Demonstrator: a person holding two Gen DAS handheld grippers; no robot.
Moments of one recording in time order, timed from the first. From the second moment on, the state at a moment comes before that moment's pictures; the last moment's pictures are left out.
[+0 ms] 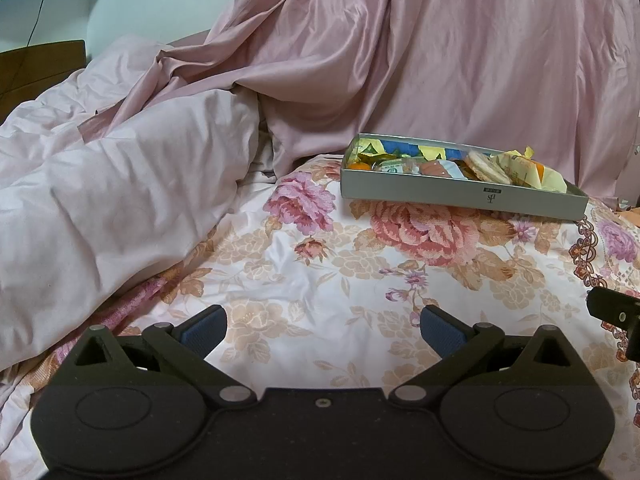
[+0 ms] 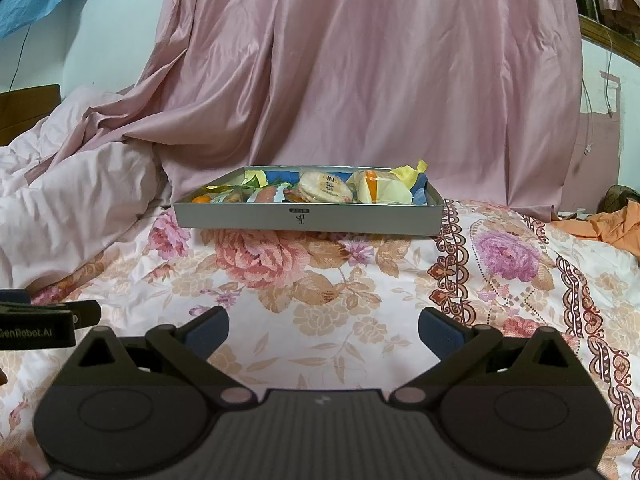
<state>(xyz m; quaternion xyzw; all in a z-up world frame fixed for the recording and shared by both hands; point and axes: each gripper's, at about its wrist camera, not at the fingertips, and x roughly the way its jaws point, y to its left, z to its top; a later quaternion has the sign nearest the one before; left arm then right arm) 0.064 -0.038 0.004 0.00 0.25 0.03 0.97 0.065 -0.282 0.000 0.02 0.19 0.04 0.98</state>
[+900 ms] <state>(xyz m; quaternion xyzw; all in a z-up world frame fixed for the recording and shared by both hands) 0.062 -0.045 0.006 0.01 0.26 0.02 0.97 0.064 -0.281 -0.004 0.02 0.19 0.04 0.98</state>
